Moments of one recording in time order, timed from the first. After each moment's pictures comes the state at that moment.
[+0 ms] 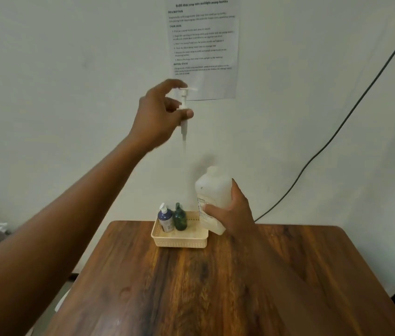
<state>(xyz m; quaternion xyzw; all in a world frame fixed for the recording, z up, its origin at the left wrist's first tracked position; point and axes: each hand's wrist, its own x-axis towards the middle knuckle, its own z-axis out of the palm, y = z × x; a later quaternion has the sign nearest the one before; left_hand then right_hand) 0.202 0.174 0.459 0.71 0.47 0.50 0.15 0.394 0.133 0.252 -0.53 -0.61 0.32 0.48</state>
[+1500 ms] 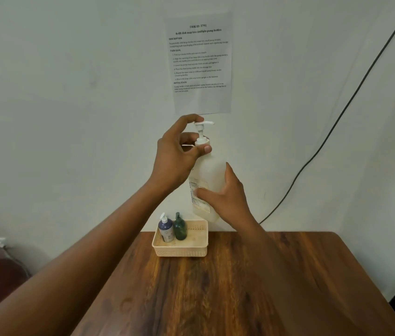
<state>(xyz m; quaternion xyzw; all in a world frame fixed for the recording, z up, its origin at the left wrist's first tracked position) 0.235 0.111 0.424 0.70 0.41 0.55 0.18 0.374 0.118 0.320 -0.54 -0.63 0.28 0.49</state>
